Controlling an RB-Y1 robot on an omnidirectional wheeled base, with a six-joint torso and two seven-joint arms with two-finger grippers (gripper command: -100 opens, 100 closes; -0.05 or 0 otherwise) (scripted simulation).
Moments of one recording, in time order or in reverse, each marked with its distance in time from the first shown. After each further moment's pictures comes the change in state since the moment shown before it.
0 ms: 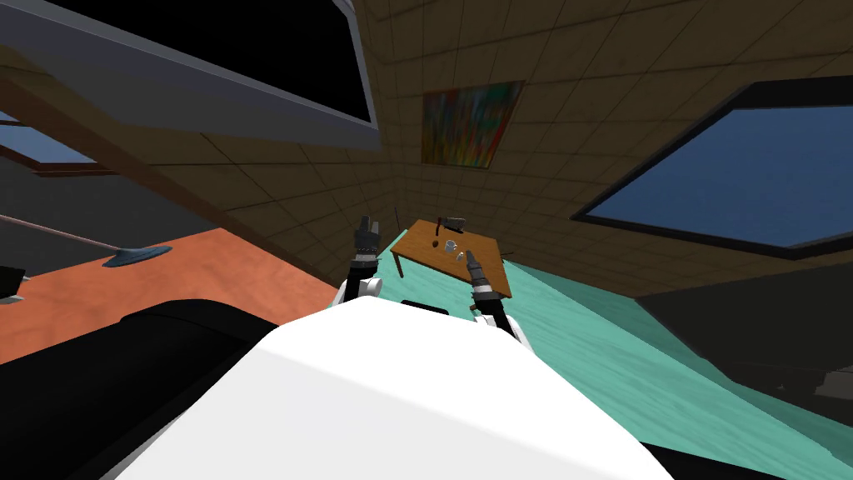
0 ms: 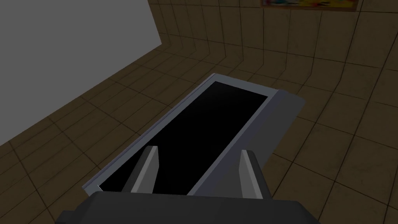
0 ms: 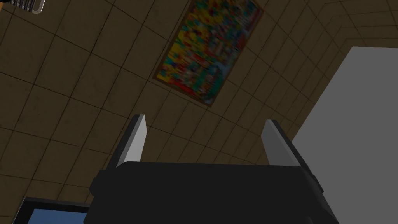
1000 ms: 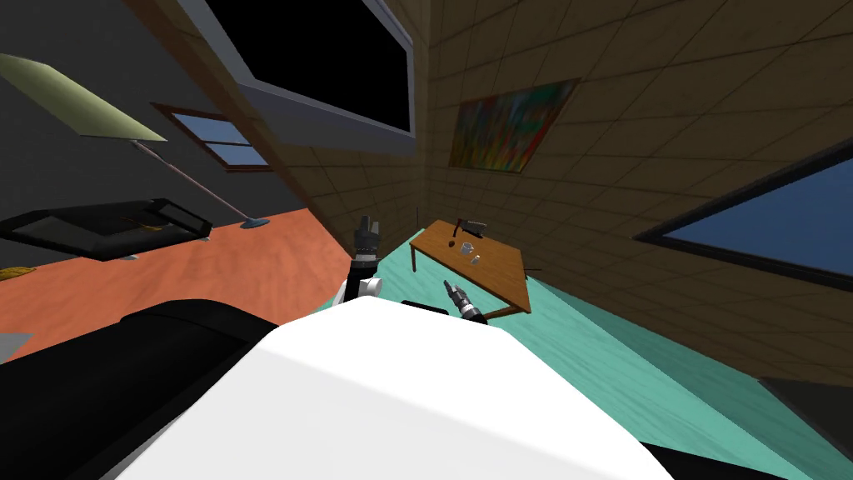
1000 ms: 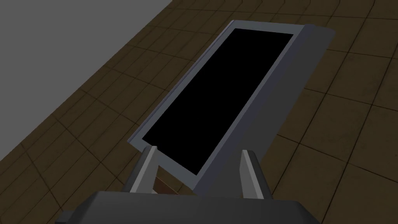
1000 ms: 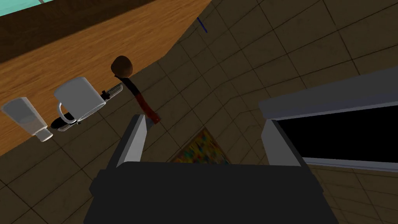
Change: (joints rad) left arm 0.000 0.000 0.000 0.000 0.000 0.000 0.000; right arm 0.009 -0.227 0.254 0.205 -0.010 0.171 0.243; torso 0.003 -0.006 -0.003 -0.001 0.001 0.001
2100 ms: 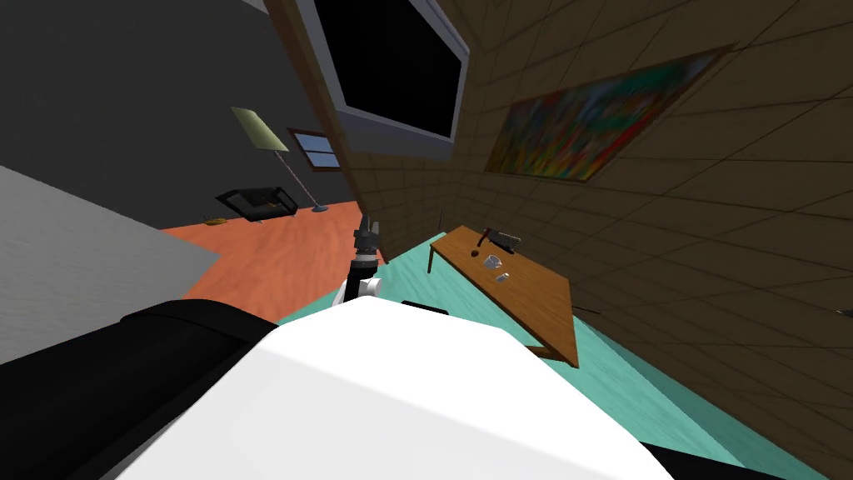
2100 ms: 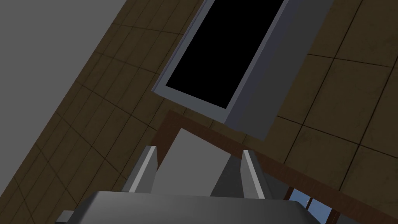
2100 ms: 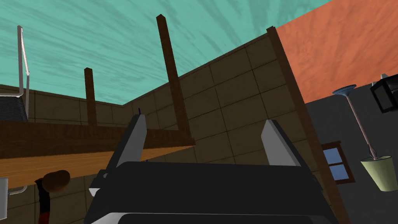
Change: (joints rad) left arm 0.000 0.000 0.000 0.000 0.000 0.000 0.000; right arm -0.013 -0.227 0.244 0.238 -0.009 0.146 0.254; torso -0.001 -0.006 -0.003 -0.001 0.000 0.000
